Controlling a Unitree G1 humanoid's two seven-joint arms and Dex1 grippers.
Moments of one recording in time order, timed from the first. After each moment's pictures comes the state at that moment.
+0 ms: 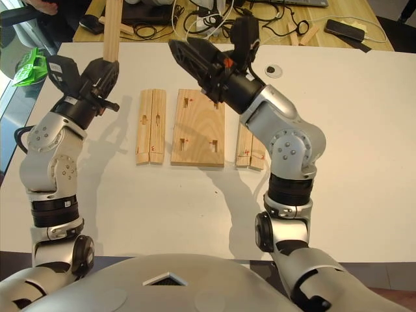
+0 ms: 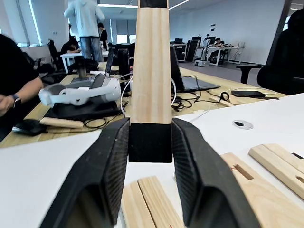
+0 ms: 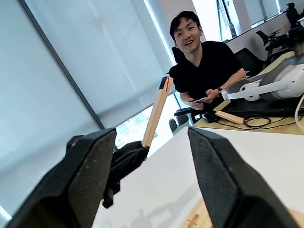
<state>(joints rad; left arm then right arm) -0.25 0.31 0.12 -0.25 -0.28 0.36 -0.39 -0.54 -0.04 -0.16 -0.26 0.89 0.92 0.30</state>
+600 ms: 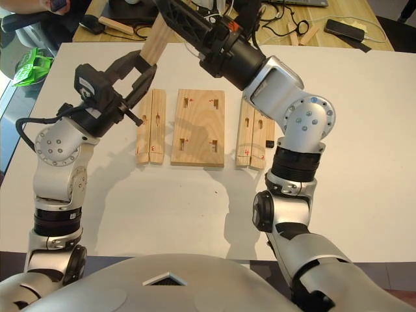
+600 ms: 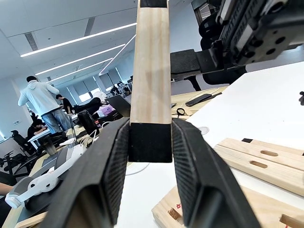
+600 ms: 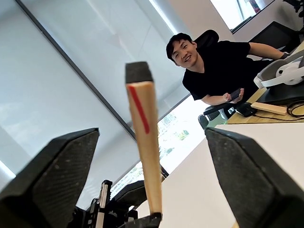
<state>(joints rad) -0.20 0.38 -0.06 -0.34 -0.14 0.09 -0.53 -0.69 -0.06 -0.23 -0.08 1.09 1.00 0.24</state>
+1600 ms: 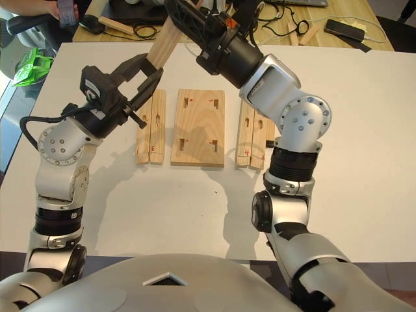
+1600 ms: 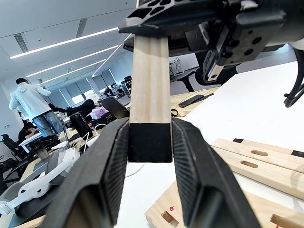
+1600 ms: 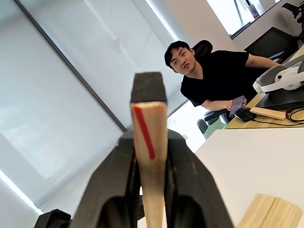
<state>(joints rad) -0.21 0.38 -0.08 -0.34 -0.15 0.09 -0.54 -0.68 -0.04 -0.21 -0.08 1.09 0.95 0.20</state>
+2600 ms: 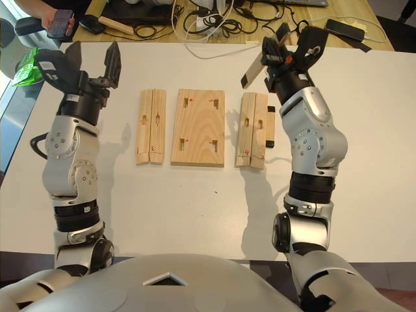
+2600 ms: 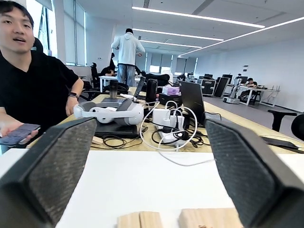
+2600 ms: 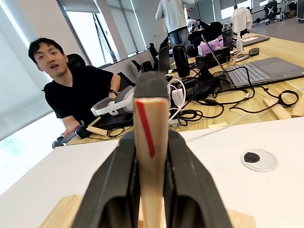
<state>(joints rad) -0.24 0.09 0.12 -0.30 -0.27 0.33 -0.09 -0.43 -0.22 -0.18 -0.07 0.54 0.58 0.10</state>
